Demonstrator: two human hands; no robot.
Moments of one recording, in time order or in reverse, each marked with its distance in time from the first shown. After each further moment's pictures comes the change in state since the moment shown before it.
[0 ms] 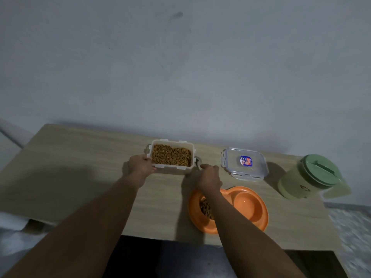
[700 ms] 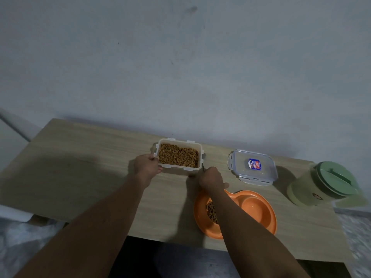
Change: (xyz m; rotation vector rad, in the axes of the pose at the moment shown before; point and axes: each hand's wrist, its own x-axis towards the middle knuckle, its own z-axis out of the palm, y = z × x) left_hand 0.010 -0.006 0.001 -0.069 -0.046 -0.009; right_hand 0.013 -0.016 0.012 -0.048 -0.099 0.154
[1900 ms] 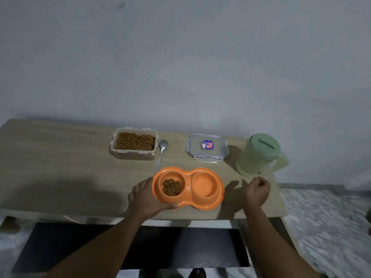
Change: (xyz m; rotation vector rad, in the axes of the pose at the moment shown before) left_hand -0.177 -0.091 0.072 0.853 -0.257 0.363; right_hand -0.022 0.246 -0.147 0.849 0.722 0.250
